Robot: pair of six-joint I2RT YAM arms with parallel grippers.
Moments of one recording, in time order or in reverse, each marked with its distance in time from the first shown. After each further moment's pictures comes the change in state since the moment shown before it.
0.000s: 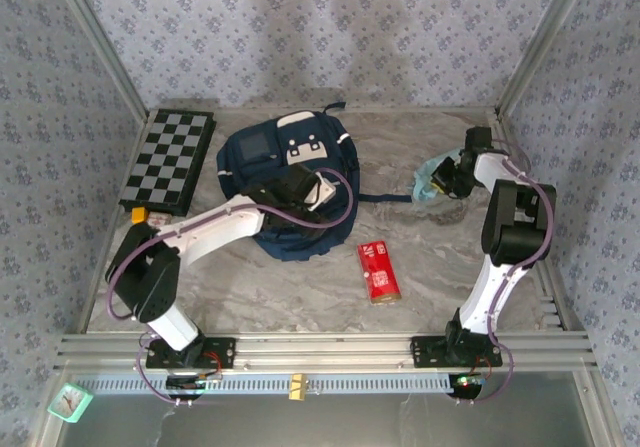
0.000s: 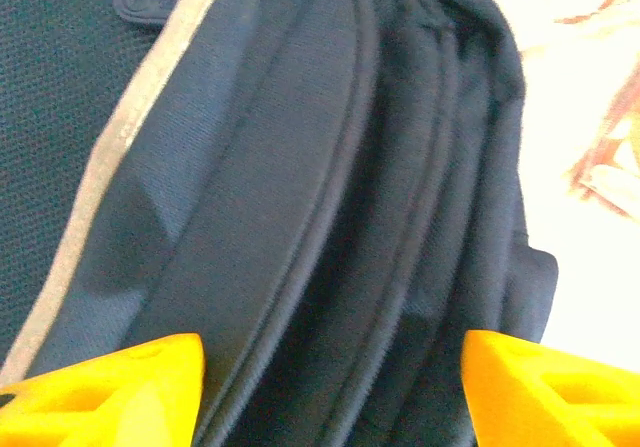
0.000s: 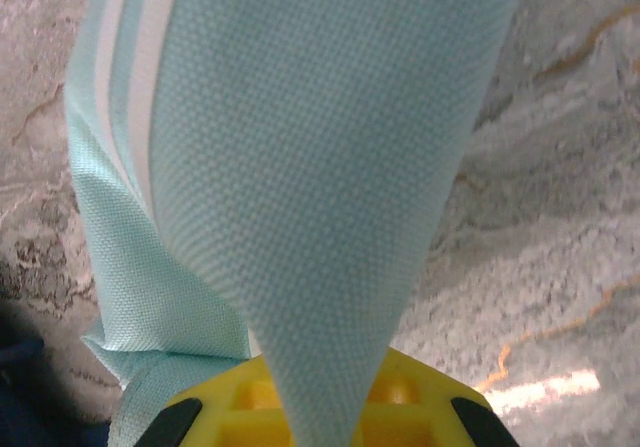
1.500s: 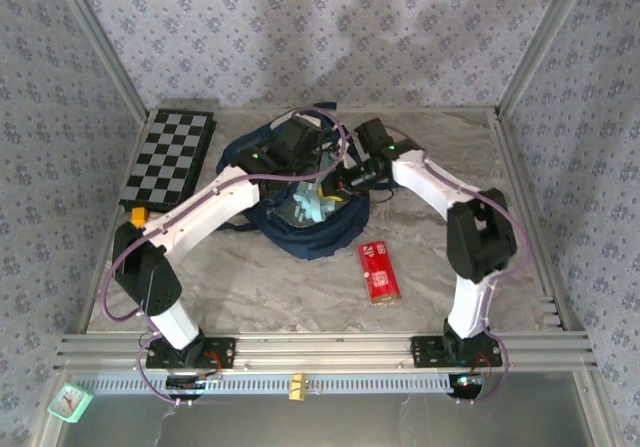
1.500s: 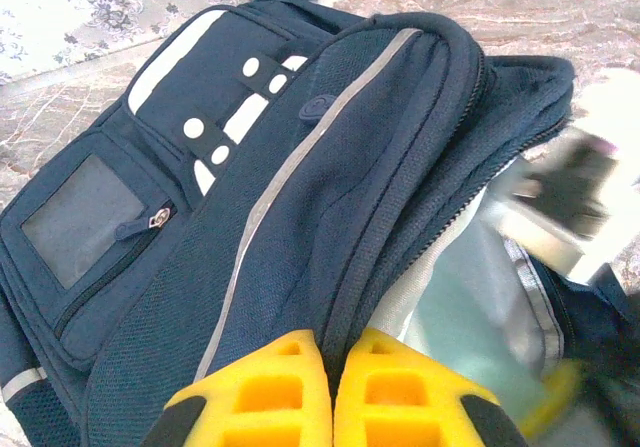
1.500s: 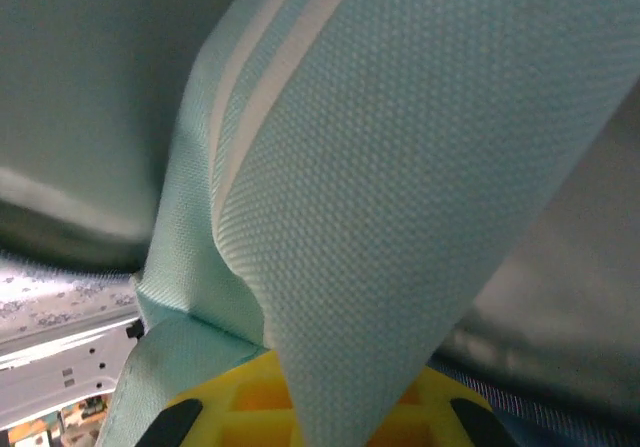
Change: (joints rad) left arm 0.023 0.029 0.395 -0.145 -0.296 -0.351; right arm 0.607 -0.007 0.196 -0.092 -0.537 -0.137
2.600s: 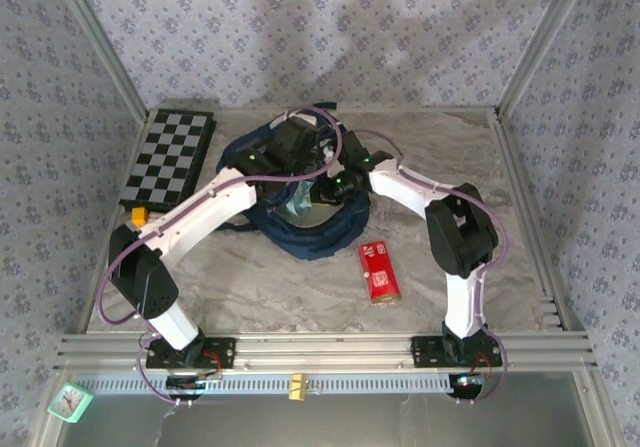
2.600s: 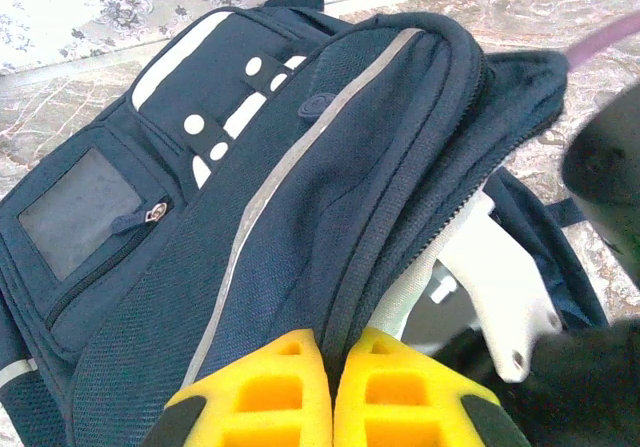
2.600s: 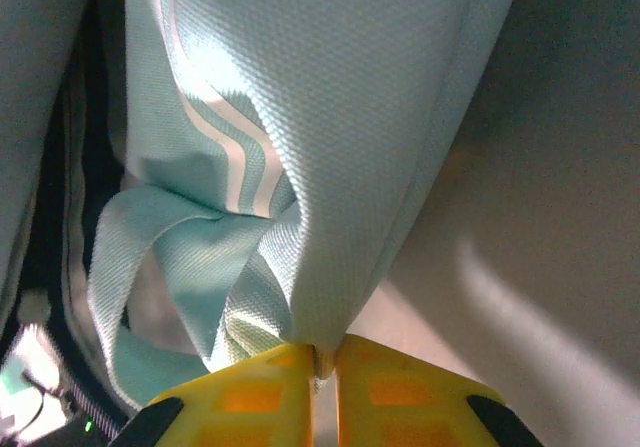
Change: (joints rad) left arm 0.000 -0.025 -0.017 0.015 0.003 -0.052; right arm 0.112 0.069 -0.019 0.148 0.396 0.080
